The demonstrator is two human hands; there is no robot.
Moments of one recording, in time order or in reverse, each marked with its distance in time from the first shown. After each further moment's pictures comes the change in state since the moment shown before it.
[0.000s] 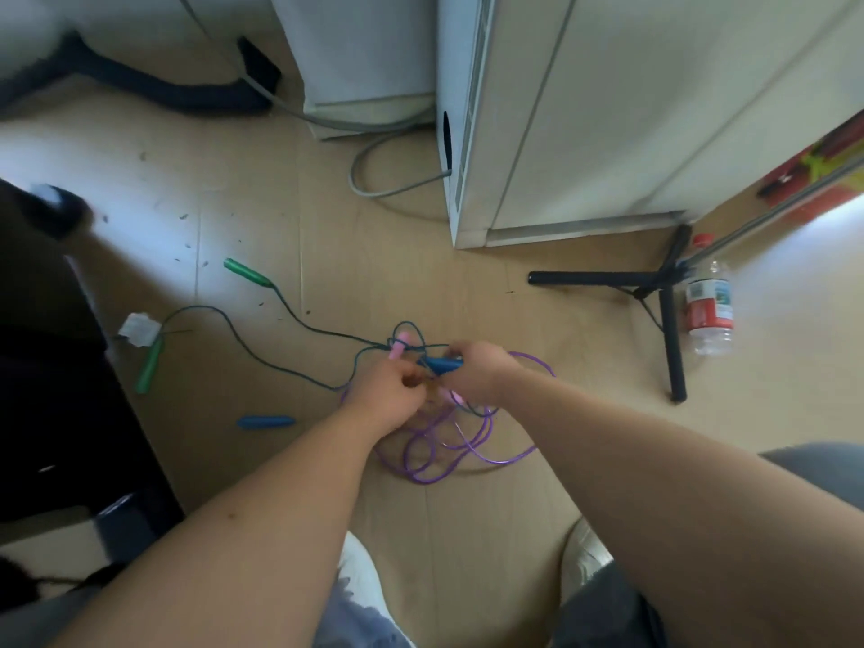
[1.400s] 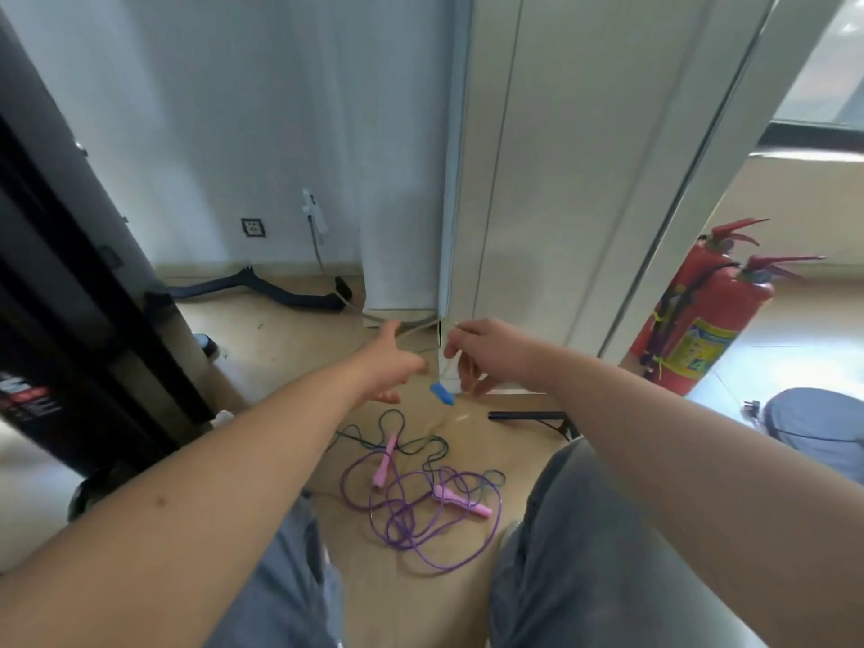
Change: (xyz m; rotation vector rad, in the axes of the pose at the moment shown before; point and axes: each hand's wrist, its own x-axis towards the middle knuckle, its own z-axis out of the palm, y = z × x) left_hand -0.293 0.179 -0.113 -0.410 0.220 0.163; right_hand -0.346 -0.046 -0.120 0.290 0.219 -0.500
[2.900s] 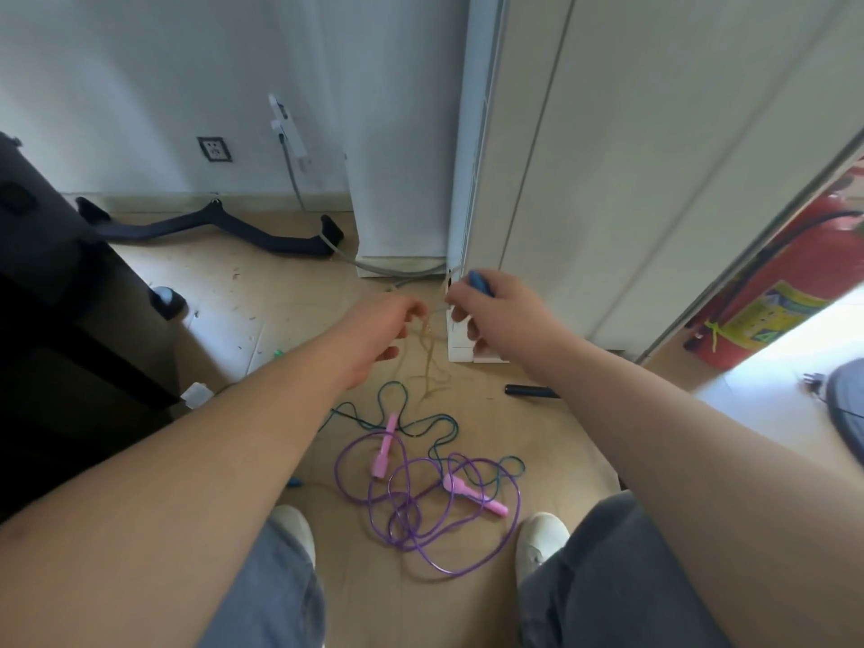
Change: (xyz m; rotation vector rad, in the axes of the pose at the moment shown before) left_hand 0.146 -0.013 -0.012 -0.247 0.097 -0.086; right_hand 0.133 0.026 -0.003 0.189 0.217 -0.052
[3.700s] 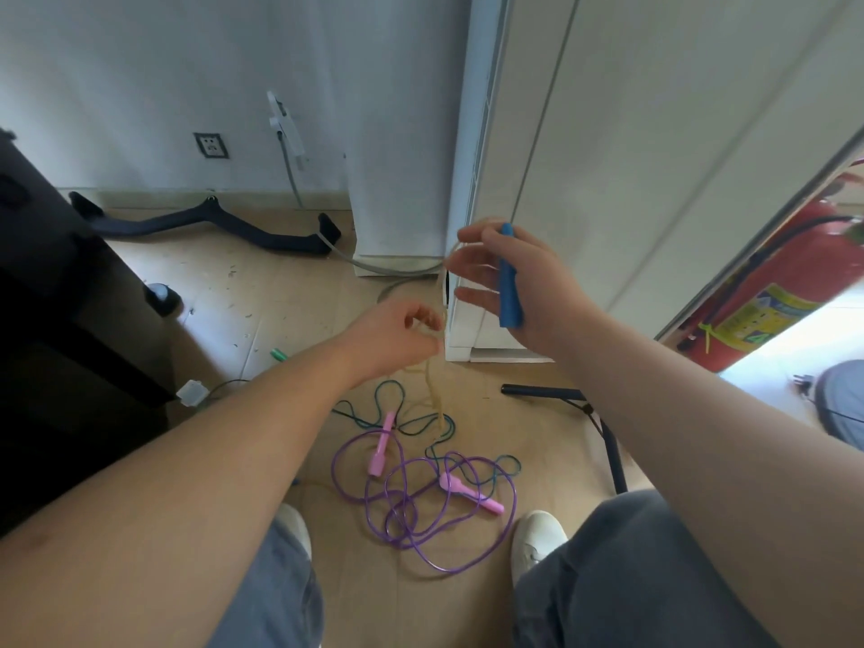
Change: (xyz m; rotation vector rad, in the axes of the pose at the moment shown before) left_hand -0.012 -0.004 -0.004 0.527 -0.145 0.291; right_hand 0.003 -0.022 -0.018 0.568 -0.034 0.004
